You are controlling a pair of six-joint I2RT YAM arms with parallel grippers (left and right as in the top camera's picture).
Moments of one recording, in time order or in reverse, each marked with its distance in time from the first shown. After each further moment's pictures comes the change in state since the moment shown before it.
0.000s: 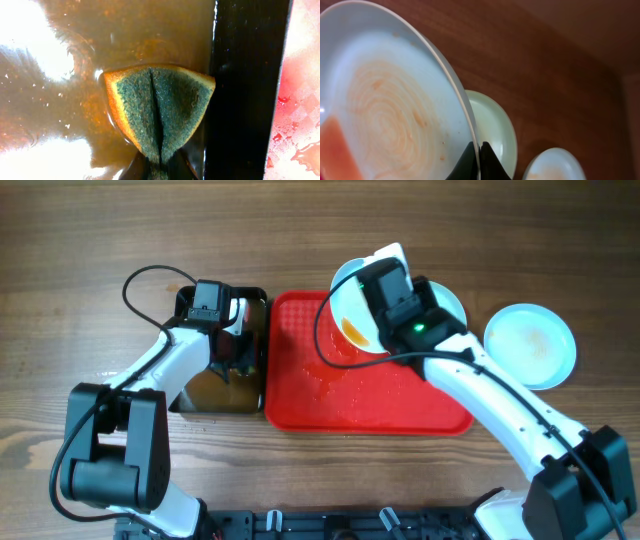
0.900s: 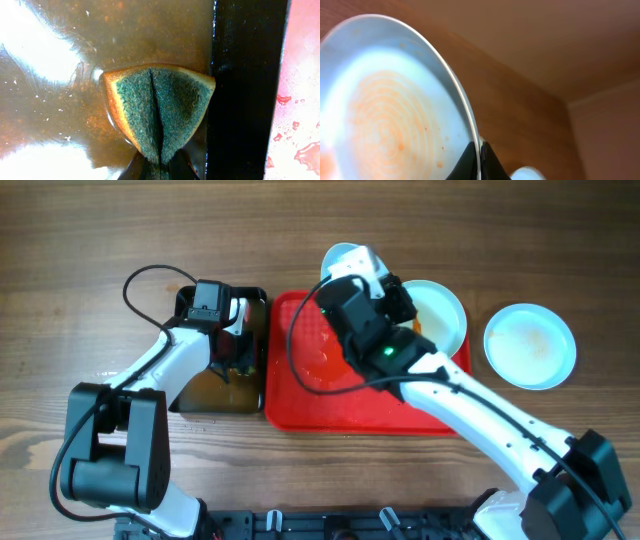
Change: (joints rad) left arm 0.000 0.001 0.000 0.002 0.000 0.007; right arm 0.141 -0.003 0.000 0.111 0.240 0.018
